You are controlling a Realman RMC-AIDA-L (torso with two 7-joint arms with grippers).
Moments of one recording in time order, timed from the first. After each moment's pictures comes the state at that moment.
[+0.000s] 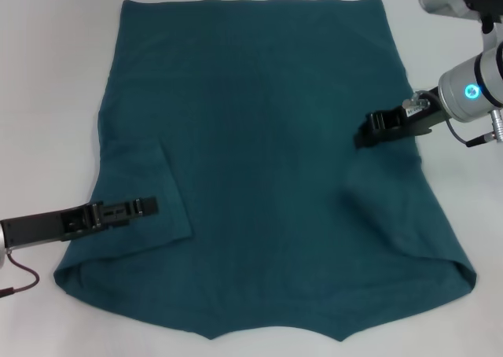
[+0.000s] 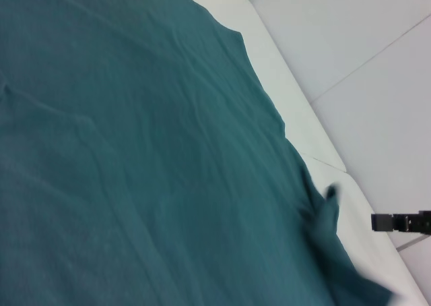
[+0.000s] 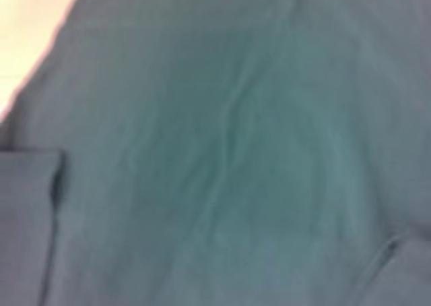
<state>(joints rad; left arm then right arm) -0.51 -2.12 0.64 0.82 2.13 1.43 -2.22 0.94 1.98 -0.80 -0.69 -2.64 -1.20 2.64</state>
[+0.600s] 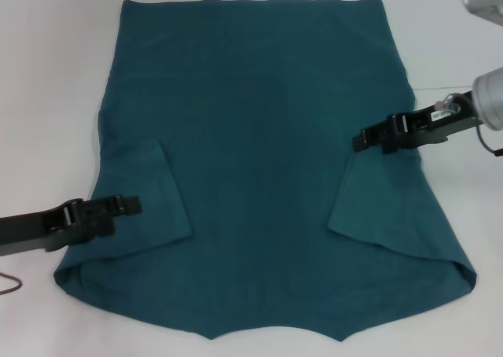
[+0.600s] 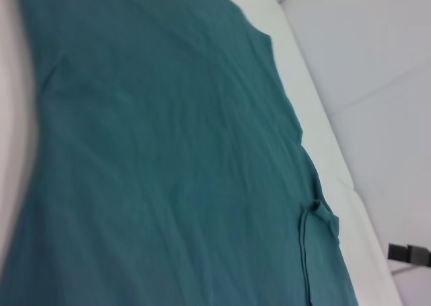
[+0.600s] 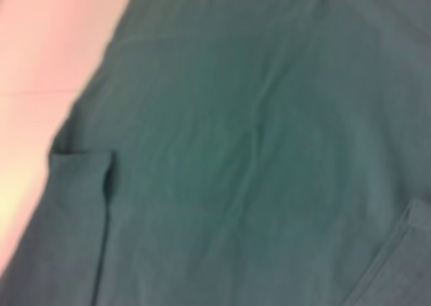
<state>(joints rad) -0.50 -2.09 0.63 0.82 2.13 1.47 -2.37 0.86 1.92 -0.77 -0.69 -2.47 -1.30 2.55</state>
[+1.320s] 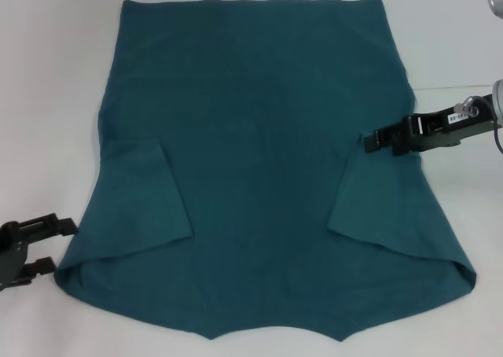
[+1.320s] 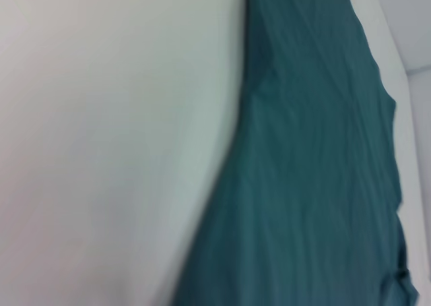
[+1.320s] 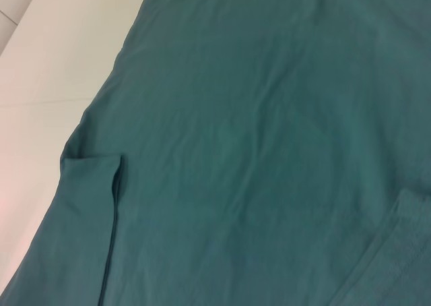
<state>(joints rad) -0.46 -2.07 0.43 0.83 2.32 1.46 -2.63 0.81 1.90 -0.76 -0.70 -2.41 -1.34 2.52</state>
